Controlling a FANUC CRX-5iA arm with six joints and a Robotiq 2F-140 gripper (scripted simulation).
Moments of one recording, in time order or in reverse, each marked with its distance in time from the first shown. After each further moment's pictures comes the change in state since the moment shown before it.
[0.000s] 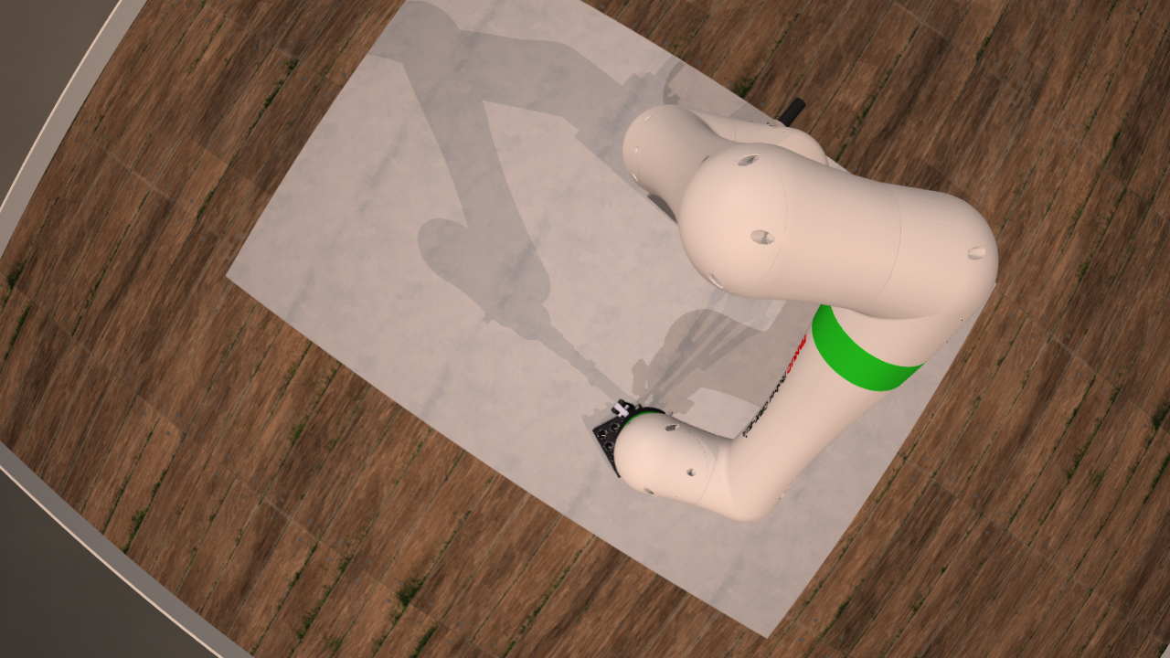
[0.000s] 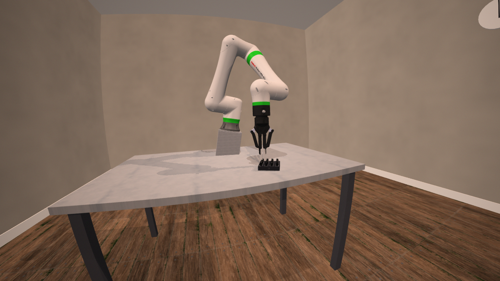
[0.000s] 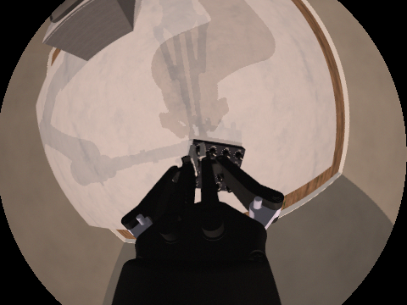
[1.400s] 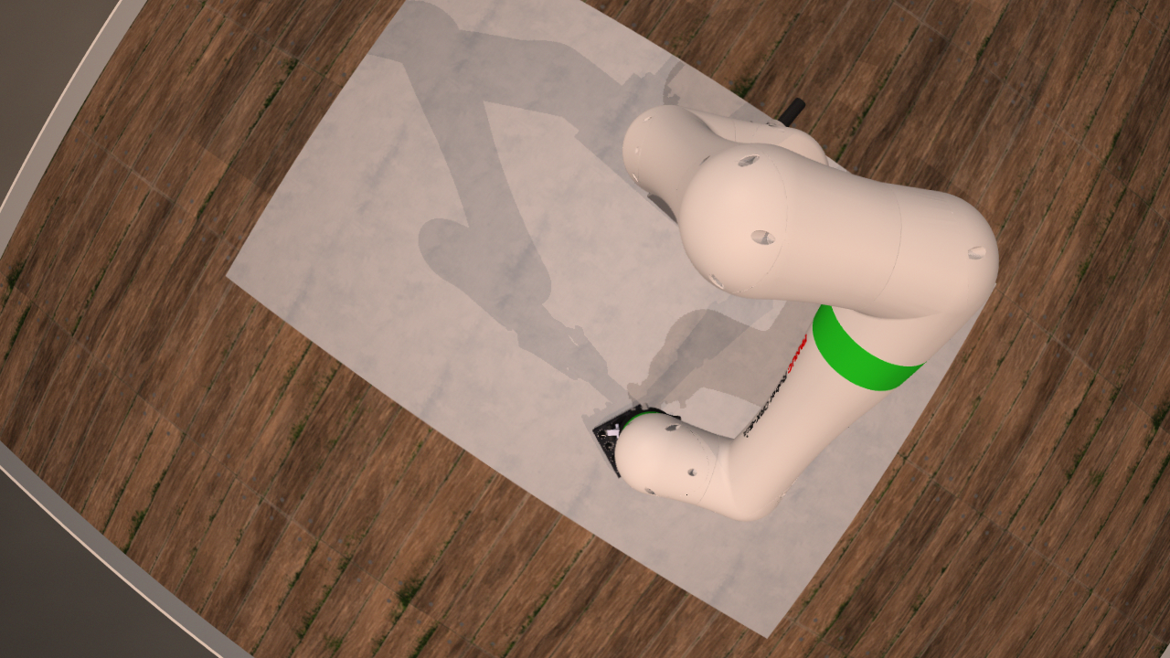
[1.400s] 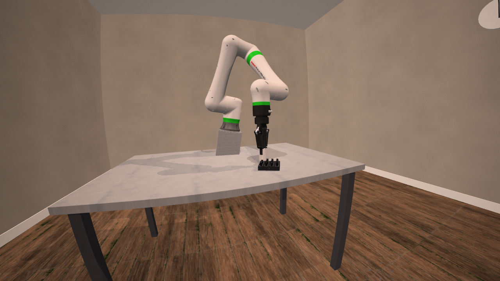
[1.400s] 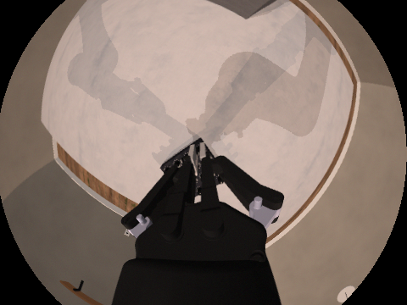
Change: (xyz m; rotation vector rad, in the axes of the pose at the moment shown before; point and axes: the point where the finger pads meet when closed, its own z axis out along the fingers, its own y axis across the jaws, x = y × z) arm 0.000 0.000 0.000 0.003 0.000 -0.817
